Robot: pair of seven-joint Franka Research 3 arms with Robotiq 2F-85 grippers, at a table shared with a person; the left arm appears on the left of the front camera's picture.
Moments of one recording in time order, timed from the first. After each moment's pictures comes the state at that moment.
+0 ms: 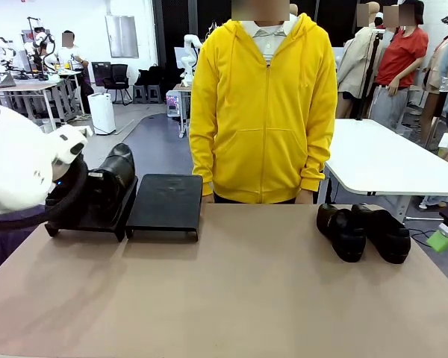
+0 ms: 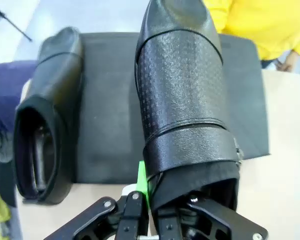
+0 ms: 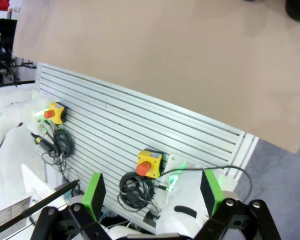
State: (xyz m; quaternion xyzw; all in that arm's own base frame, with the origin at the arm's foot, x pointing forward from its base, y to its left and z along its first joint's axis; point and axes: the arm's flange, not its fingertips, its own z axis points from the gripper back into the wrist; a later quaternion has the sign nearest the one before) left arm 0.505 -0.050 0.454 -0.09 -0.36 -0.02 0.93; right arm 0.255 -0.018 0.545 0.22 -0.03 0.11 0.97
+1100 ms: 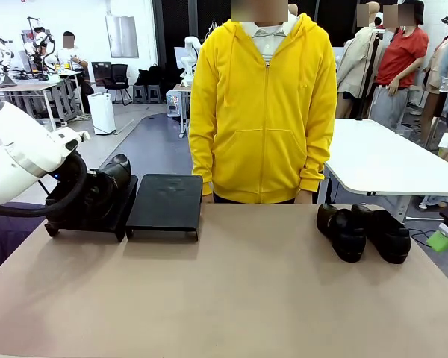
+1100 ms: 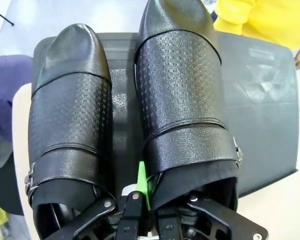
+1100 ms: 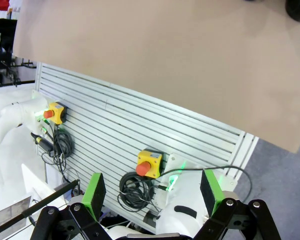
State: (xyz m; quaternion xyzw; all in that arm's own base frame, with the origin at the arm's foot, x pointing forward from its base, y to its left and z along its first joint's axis) left arm 0.604 0.016 0.416 -0.12 -0.29 -0.03 0.95; right arm 0.254 -0.018 0.545 0.22 -0.03 0.11 0.97
